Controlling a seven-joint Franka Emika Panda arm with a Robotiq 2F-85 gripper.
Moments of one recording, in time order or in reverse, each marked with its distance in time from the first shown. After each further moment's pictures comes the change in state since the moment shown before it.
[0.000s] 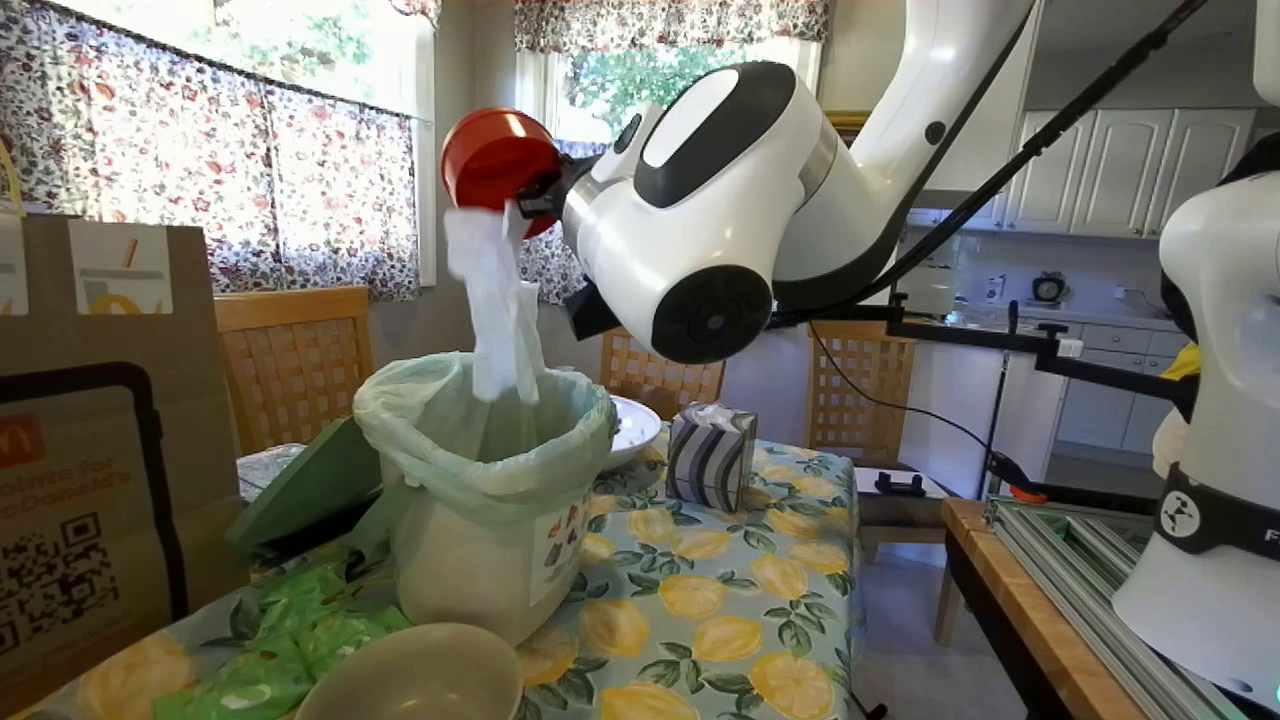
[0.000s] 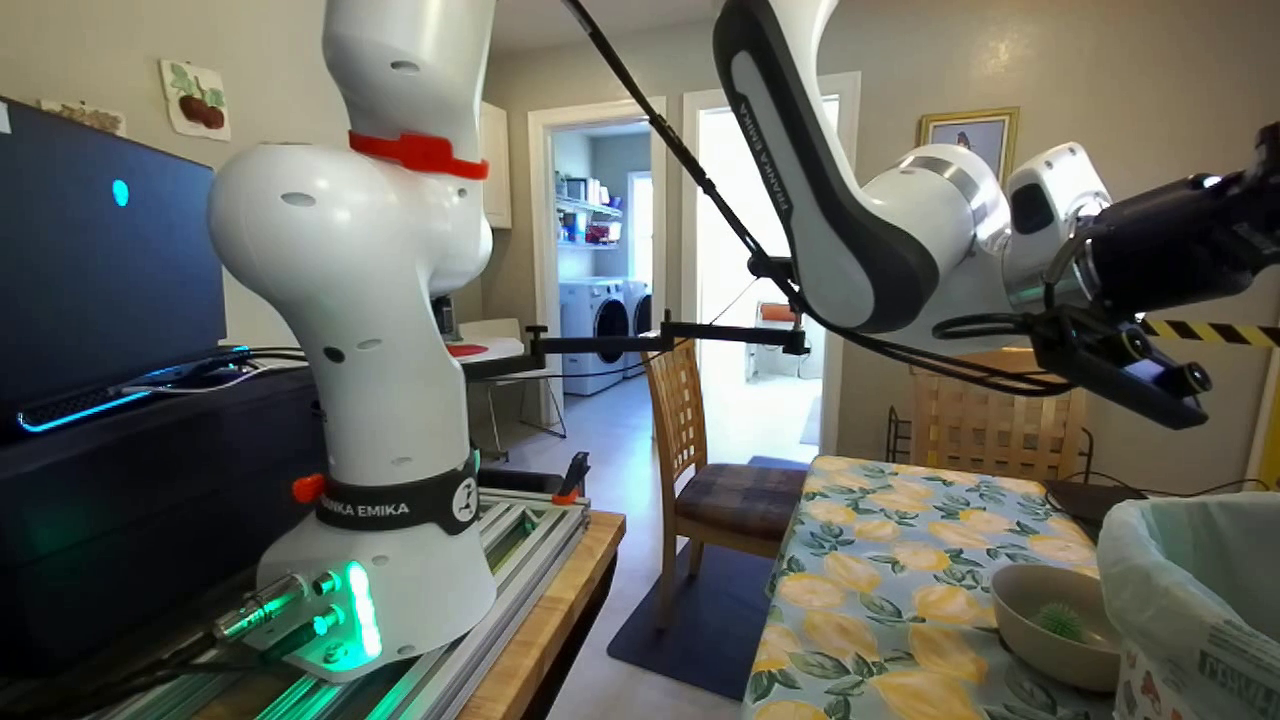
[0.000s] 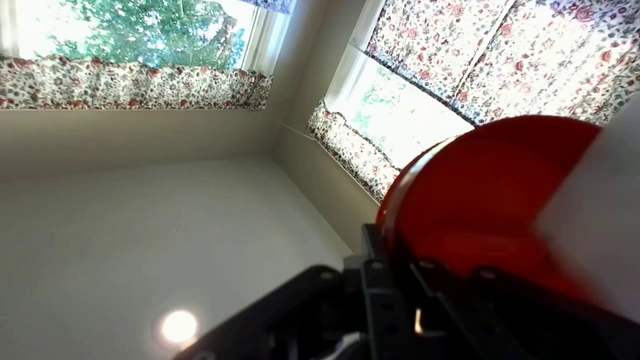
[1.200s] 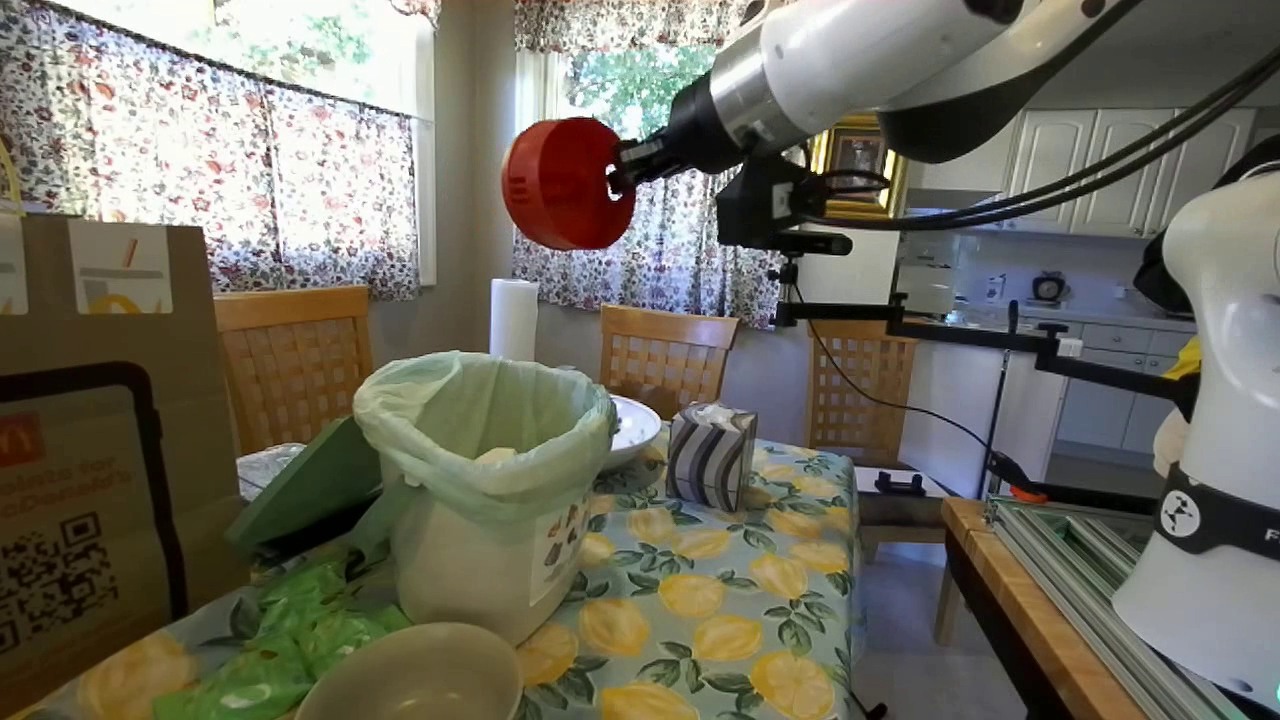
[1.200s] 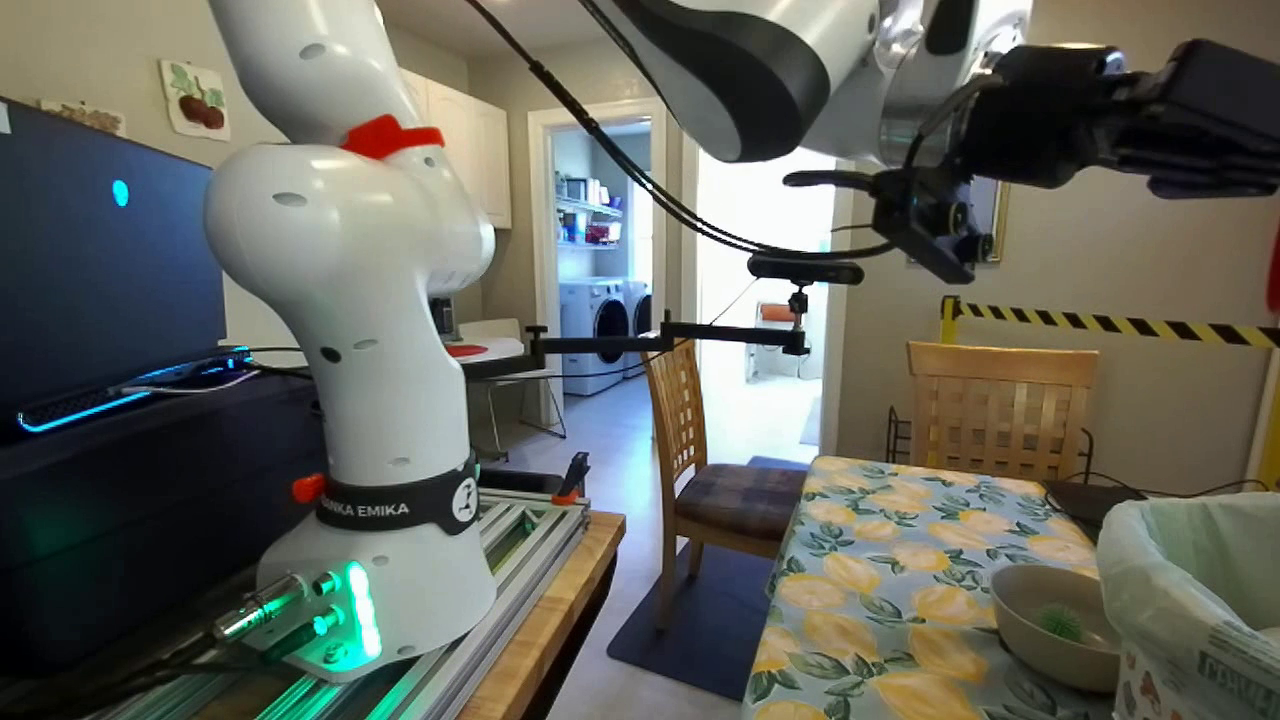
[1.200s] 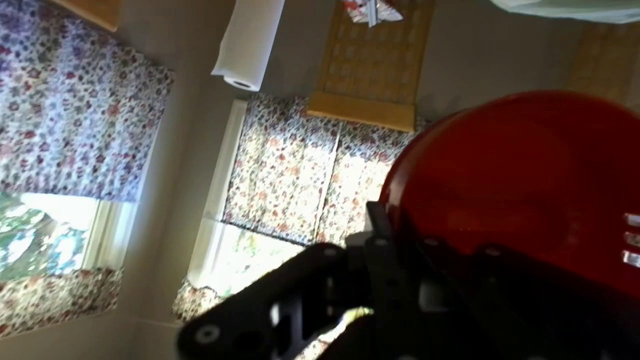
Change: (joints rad) arm -0.034 -0.566 -0.197 -0.251 0.173 0.963 -0.222
